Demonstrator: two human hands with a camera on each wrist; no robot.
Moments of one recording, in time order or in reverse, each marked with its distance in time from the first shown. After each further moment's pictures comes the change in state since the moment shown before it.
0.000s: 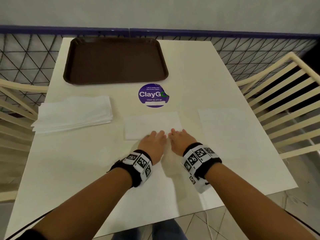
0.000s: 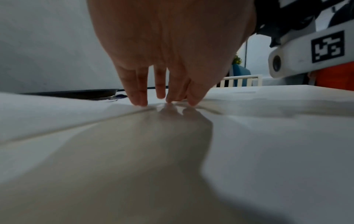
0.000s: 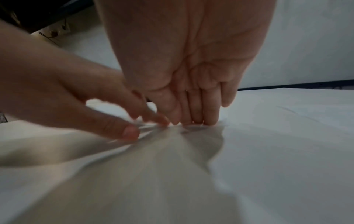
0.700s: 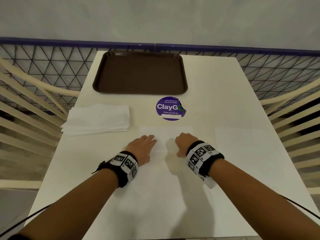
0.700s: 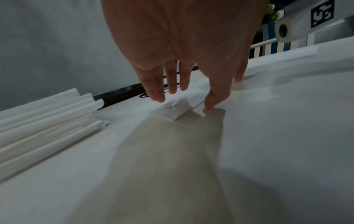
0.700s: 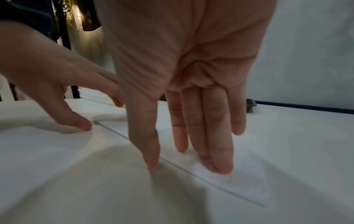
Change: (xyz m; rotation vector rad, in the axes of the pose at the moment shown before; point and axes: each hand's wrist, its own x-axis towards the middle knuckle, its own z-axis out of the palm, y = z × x) left_hand -0.024 -0.058 -0.026 -0.023 -0.183 -0.169; right_hand 0.027 -0.007 -0.048 -0.156 -0.028 -0.147
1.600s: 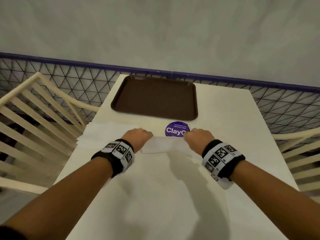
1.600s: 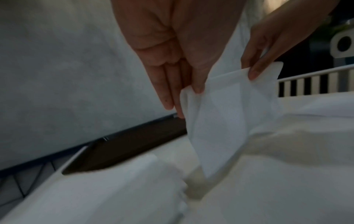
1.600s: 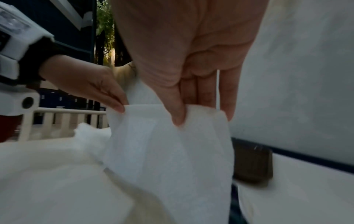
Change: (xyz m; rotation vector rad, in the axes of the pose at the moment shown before) left_hand 0.009 -0.052 -0.078 0.013 0.140 -0.176; right_hand -0.002 0.032 -0.082 -0.161 0.311 -0.078
